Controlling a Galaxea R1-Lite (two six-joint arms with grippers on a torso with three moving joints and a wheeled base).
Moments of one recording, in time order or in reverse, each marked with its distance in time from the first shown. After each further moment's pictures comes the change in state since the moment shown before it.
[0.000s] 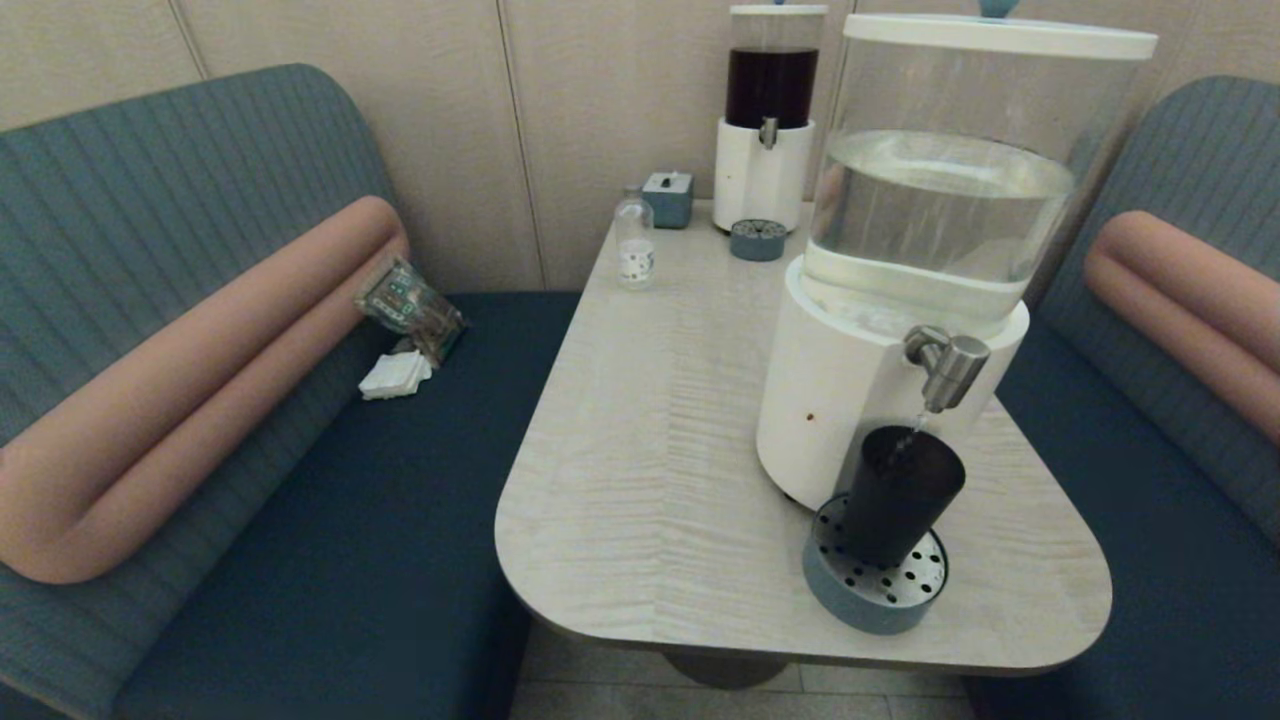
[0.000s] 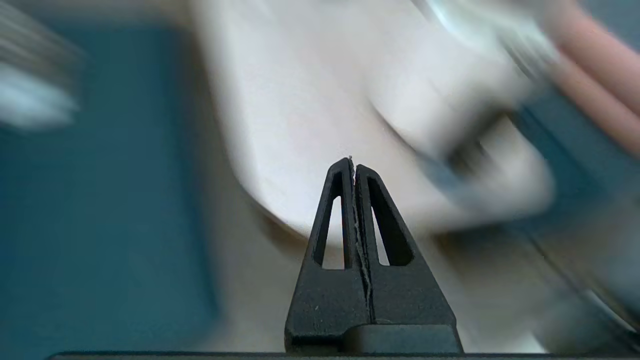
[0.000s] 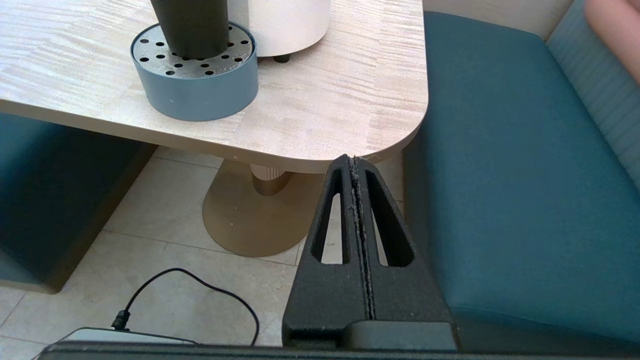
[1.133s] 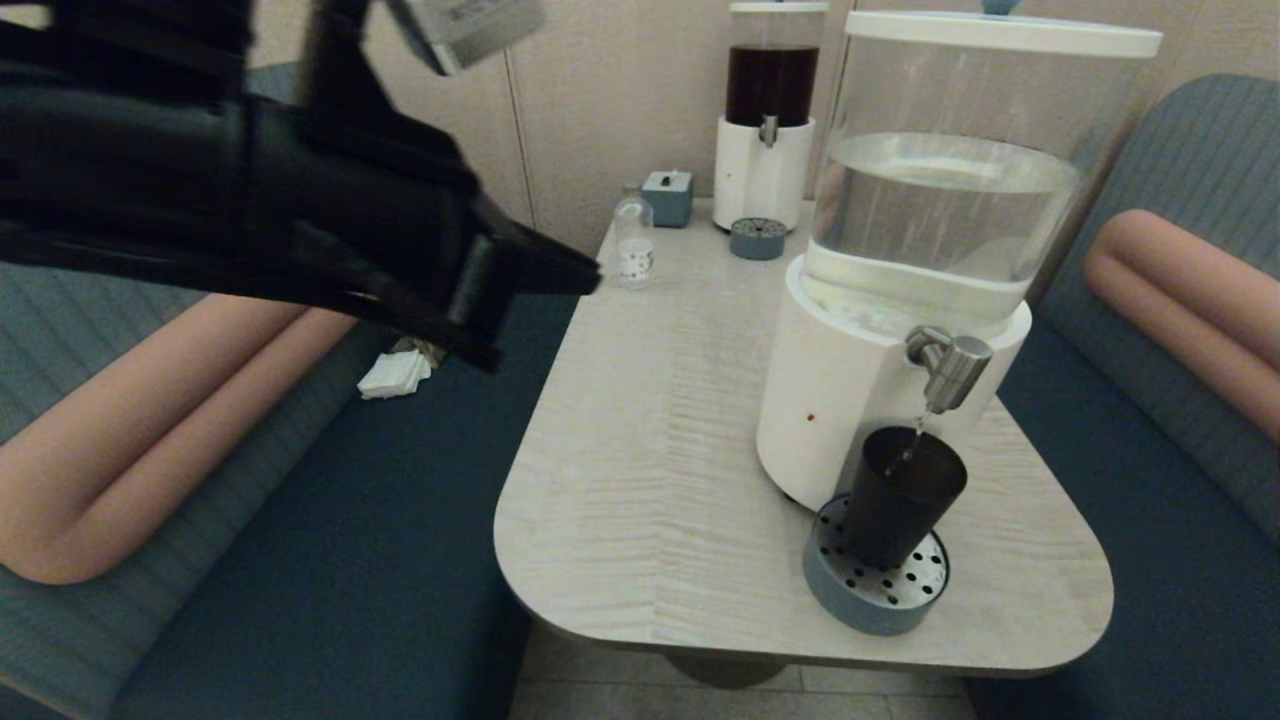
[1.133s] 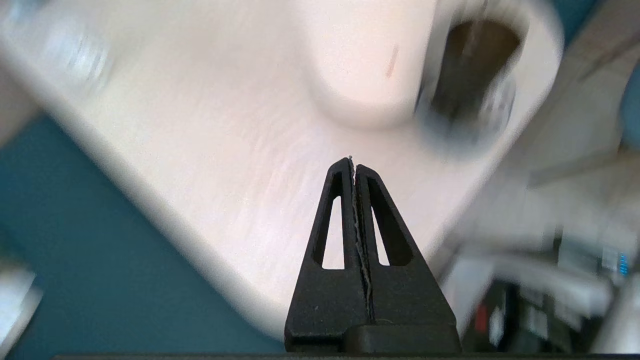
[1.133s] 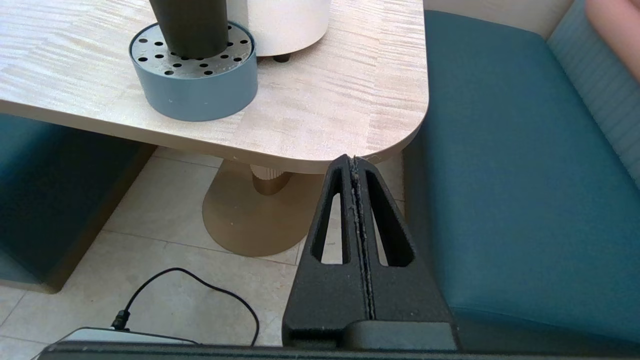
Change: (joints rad) left arm -0.537 0.801 -0.603 -0.030 0.241 0.474; right arm 0.000 0.000 0.000 0.000 0.000 0.000
